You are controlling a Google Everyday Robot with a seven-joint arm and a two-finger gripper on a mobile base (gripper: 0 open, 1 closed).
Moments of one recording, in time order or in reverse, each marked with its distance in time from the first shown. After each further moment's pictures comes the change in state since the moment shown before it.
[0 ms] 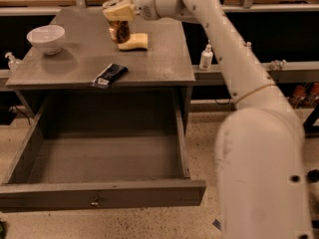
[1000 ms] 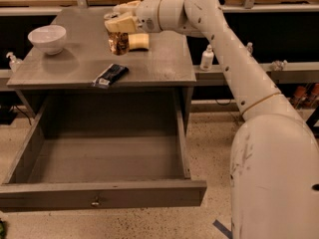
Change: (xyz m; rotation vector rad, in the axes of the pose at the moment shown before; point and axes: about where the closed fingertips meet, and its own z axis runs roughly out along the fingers) arm 0.020 0.024 -0.010 -0.048 -0.036 0.065
